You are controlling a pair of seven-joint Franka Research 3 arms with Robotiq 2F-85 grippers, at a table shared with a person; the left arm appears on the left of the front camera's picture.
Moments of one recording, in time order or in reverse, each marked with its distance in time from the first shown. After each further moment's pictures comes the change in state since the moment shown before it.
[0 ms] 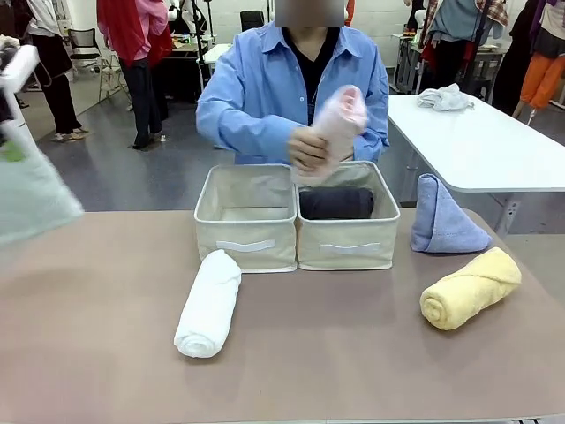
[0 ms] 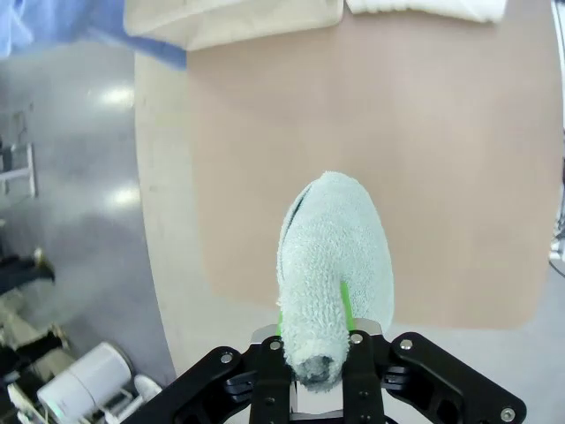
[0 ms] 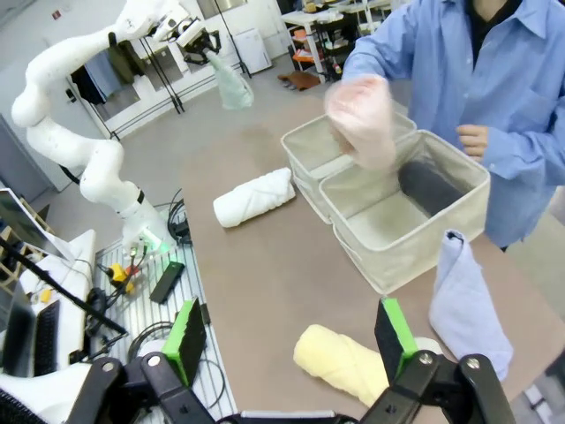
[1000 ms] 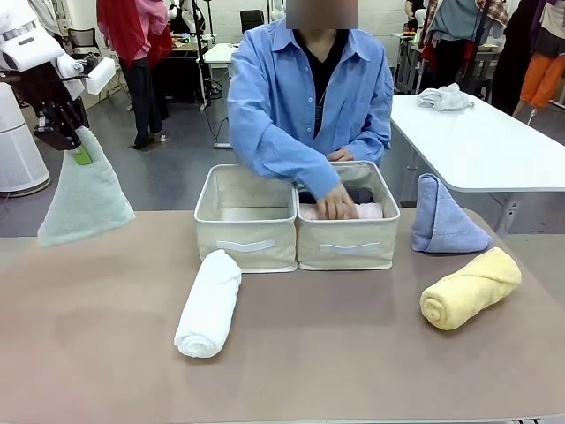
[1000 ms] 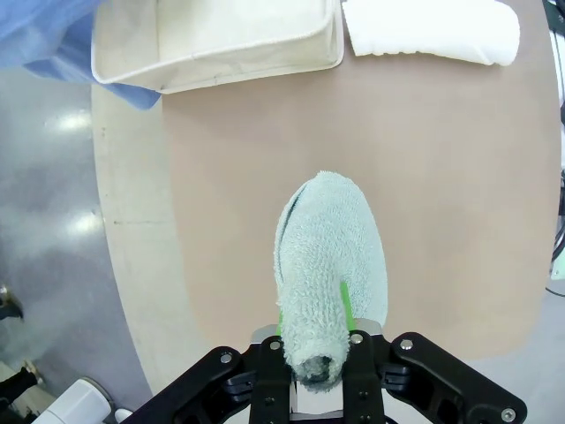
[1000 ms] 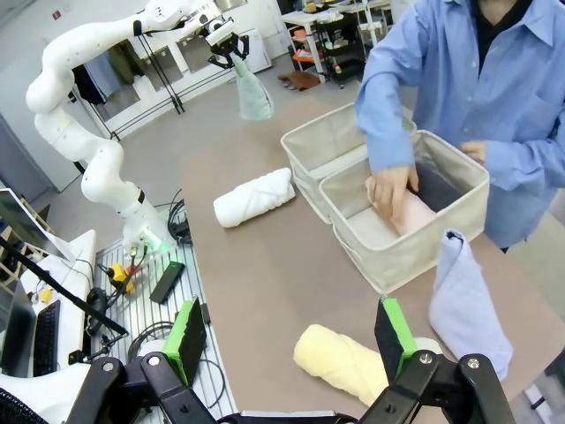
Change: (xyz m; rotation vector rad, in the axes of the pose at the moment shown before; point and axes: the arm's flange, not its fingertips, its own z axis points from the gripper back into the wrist) left arm 0.039 0.048 -0.046 -0.129 -0.020 -0.009; right arm 0.000 0.000 0.000 0.000 0.000 -0.001
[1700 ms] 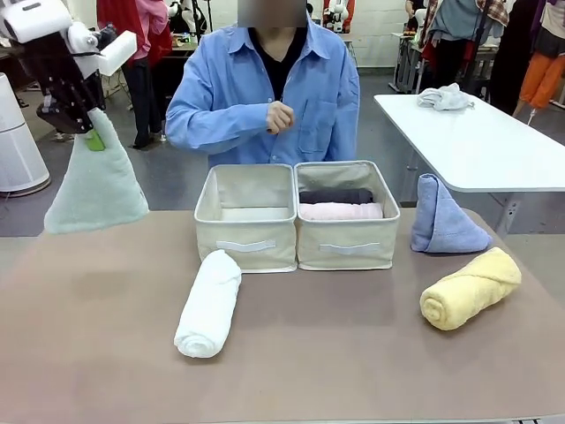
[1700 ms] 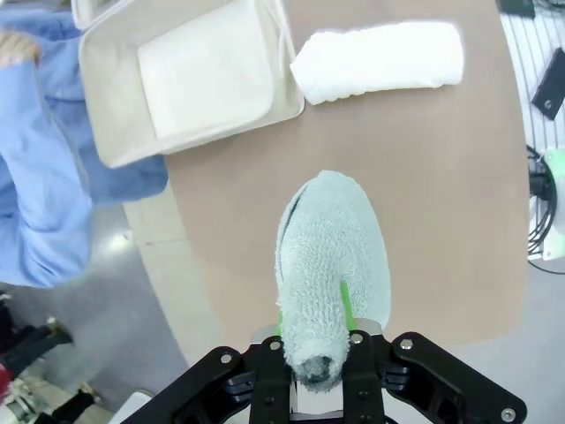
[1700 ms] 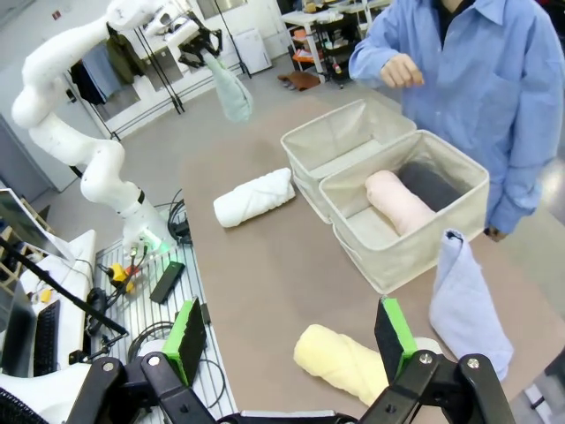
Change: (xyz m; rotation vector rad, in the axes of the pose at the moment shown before) left arm 0.092 -0.074 0.062 0.051 0.048 -0.183; right arm 0.000 0.000 0.000 0.000 0.000 0.000
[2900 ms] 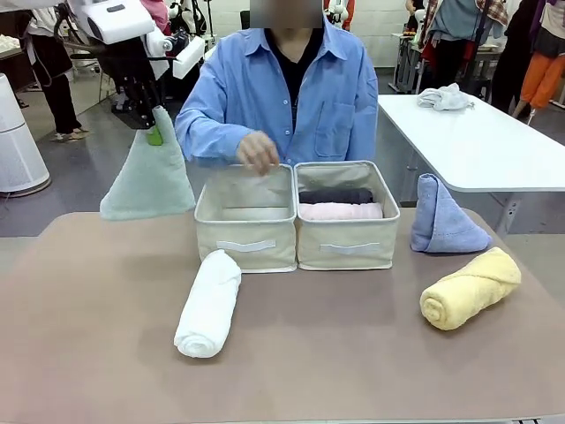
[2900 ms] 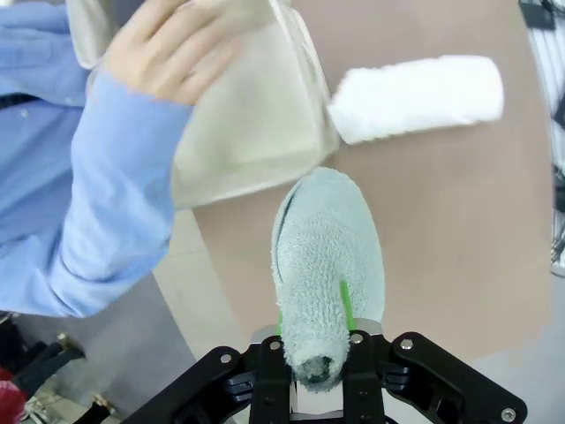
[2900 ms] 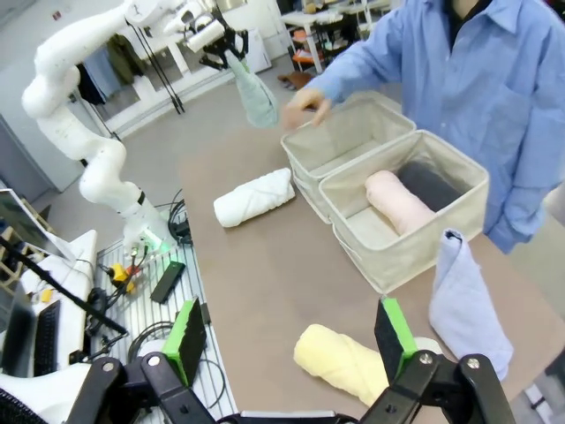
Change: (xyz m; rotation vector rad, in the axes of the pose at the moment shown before) left arm 0.048 0.055 -0.035 -0.045 0.022 -0.044; right arm 0.000 0.000 0.000 0.000 0.000 0.000
